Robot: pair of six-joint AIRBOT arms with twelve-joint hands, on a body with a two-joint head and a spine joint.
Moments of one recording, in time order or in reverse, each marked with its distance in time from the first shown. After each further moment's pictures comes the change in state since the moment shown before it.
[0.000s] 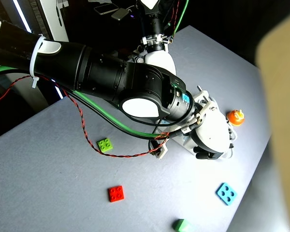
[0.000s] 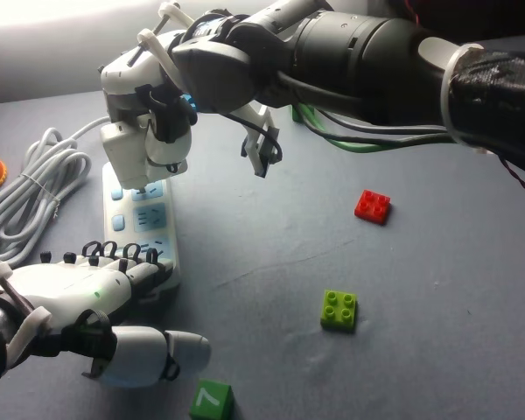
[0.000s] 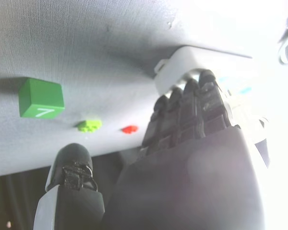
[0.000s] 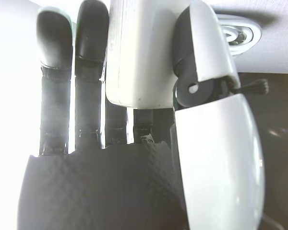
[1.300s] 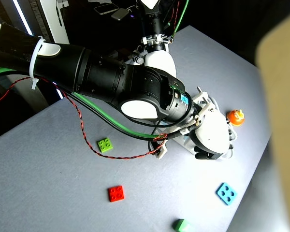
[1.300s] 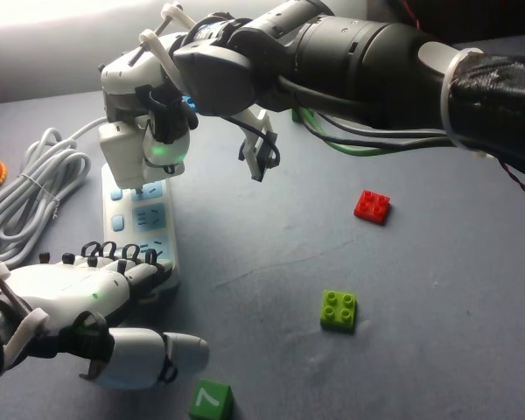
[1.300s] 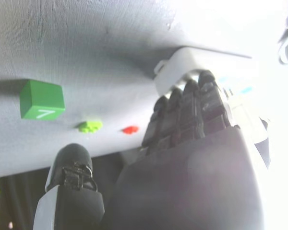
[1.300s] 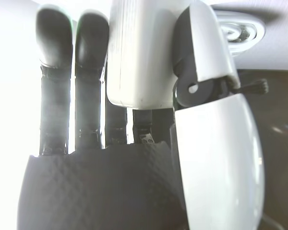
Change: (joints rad) left arm 0.010 0.005 0.000 0.008 -0.005 0.000; right arm -0.007 0.000 0.000 -0.002 0.015 0.040
